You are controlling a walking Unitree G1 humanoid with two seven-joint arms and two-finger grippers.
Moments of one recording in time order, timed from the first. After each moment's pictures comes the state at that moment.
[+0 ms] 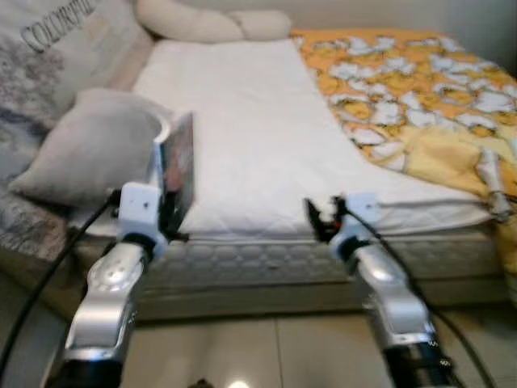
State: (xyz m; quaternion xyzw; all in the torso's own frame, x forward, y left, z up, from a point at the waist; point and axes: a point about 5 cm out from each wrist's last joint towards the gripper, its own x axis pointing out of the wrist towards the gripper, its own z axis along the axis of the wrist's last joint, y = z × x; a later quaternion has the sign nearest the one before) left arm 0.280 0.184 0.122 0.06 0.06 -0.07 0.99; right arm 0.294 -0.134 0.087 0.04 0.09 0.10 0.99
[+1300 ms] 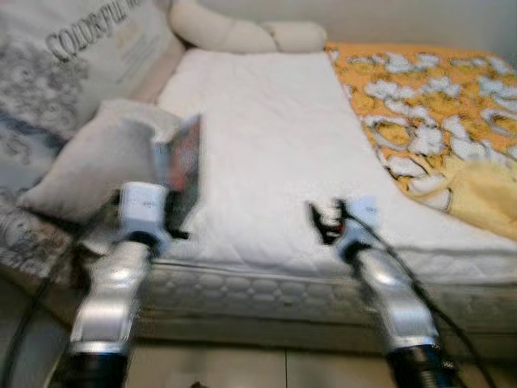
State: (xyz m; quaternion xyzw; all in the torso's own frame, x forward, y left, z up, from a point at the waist) left arm 0.284 0.179 0.113 0.06 0.07 -0.08 0.99; right arm 0.291 -0.137 0.081 0.03 0.09 0.11 0.99
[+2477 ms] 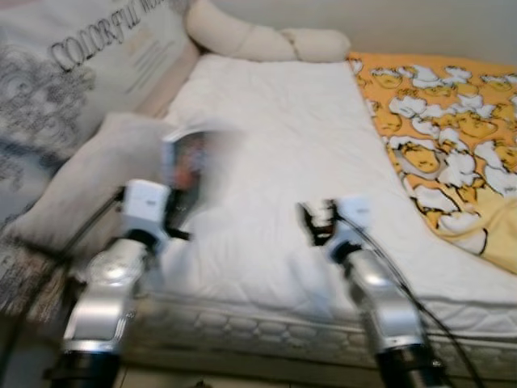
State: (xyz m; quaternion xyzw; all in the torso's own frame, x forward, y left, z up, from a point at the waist) left arm 0.285 0.199 0.121 0.08 0.05 -0.07 0.99; right arm 0.291 -0.110 0.081 0.05 0.09 0.15 0.98
